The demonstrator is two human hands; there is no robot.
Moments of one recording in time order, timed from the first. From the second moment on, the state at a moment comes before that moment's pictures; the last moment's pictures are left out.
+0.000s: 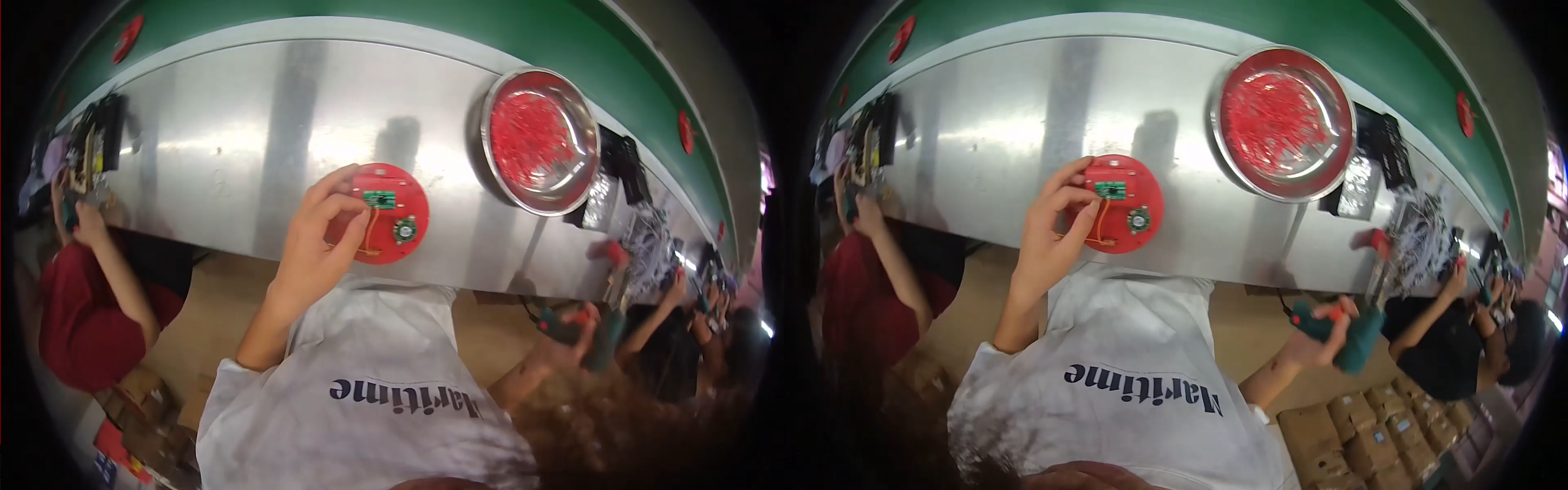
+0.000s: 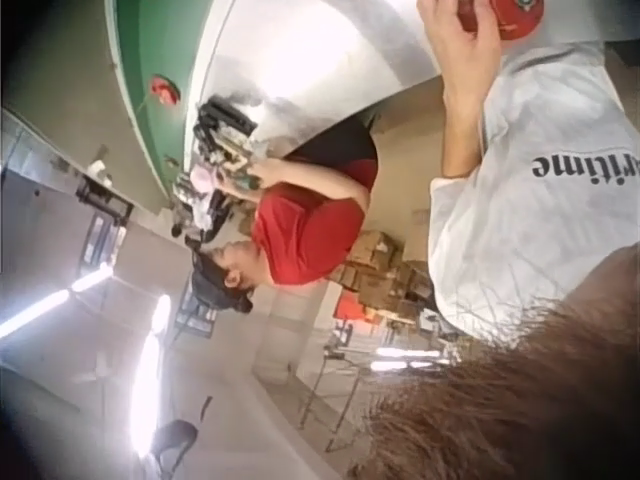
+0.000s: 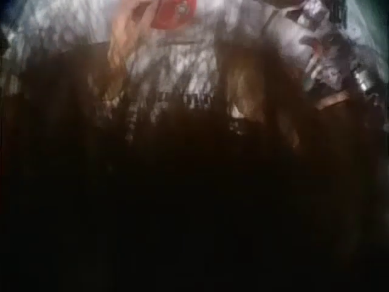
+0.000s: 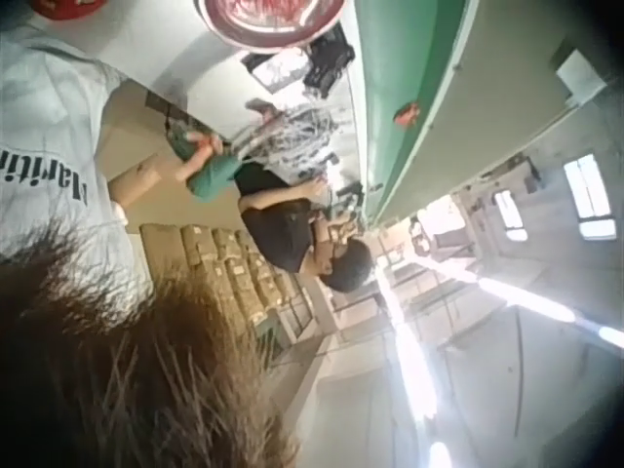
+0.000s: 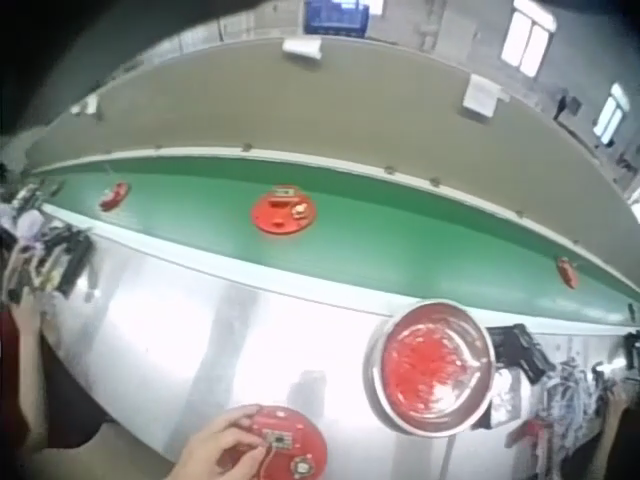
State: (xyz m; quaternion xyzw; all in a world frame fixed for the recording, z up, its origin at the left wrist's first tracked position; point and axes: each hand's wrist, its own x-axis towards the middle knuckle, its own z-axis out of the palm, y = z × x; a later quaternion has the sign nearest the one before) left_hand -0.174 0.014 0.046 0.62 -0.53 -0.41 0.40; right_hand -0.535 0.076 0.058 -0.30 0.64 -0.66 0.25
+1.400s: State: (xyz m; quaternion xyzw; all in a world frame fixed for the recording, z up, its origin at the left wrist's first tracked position) left_hand -0.151 -0.138 0.069 0.39 -0.90 -0.18 0.12; right_hand -0.490 0.076 0.016 -0.13 0.42 -0.69 0.57
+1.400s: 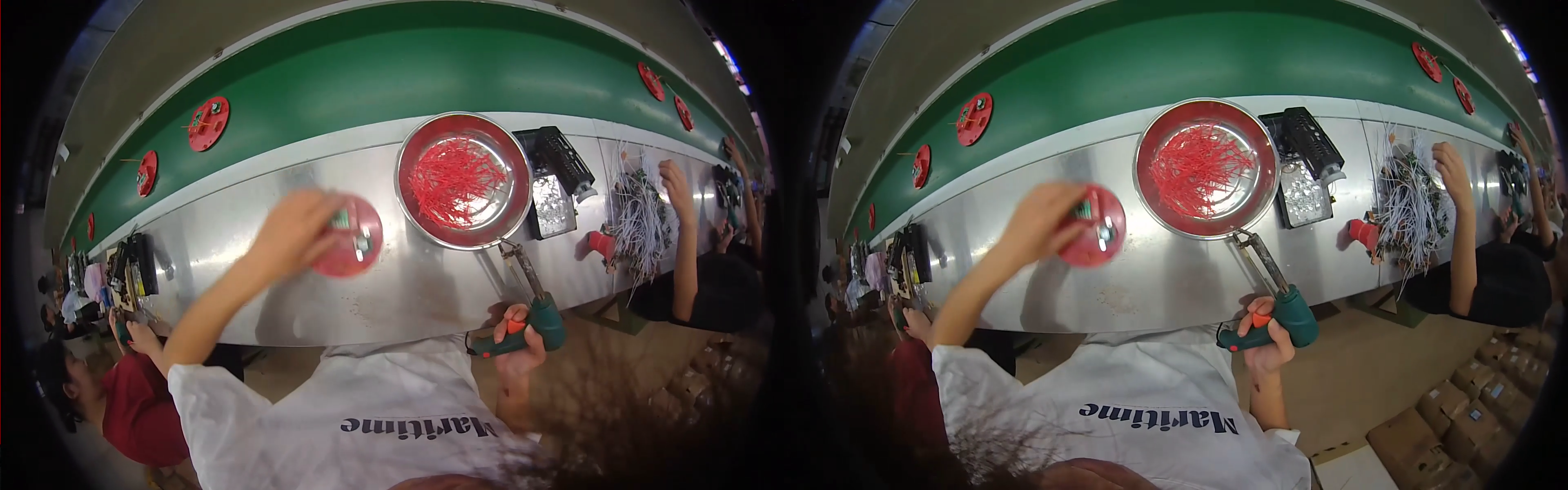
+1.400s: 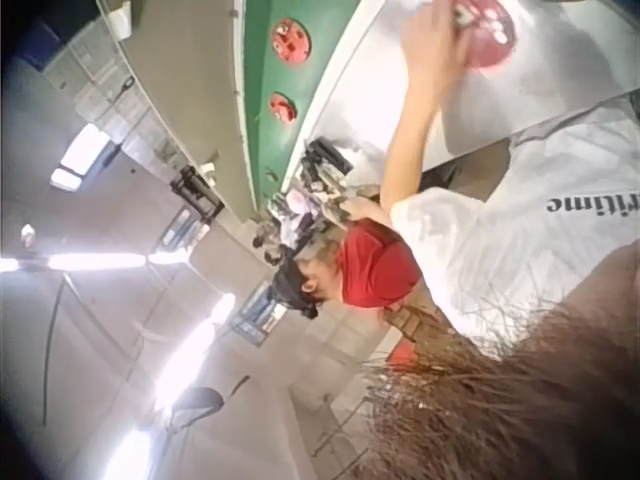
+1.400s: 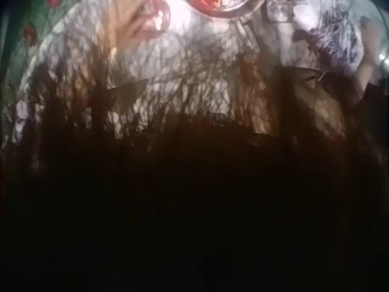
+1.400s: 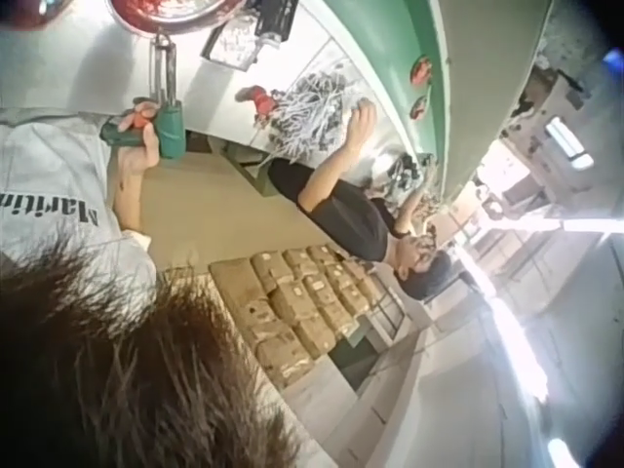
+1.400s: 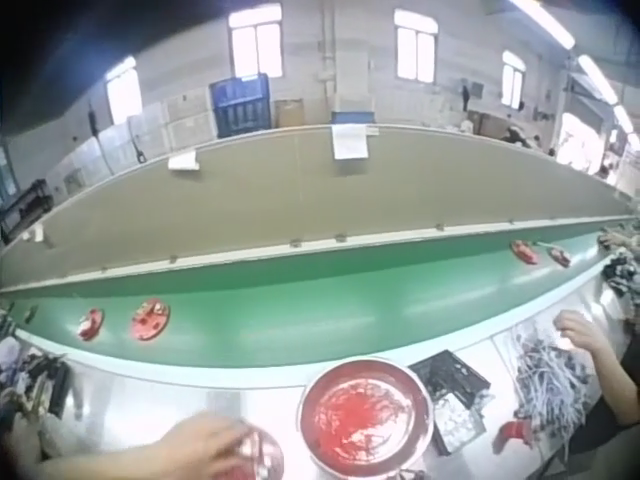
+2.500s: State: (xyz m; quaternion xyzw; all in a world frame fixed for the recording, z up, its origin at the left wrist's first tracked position) left_hand -0.220 -0.001 0.106 0.48 -0.60 -0.57 0.29; right_hand -0.440 0.050 0.053 -0.27 0.41 -0.57 0.66
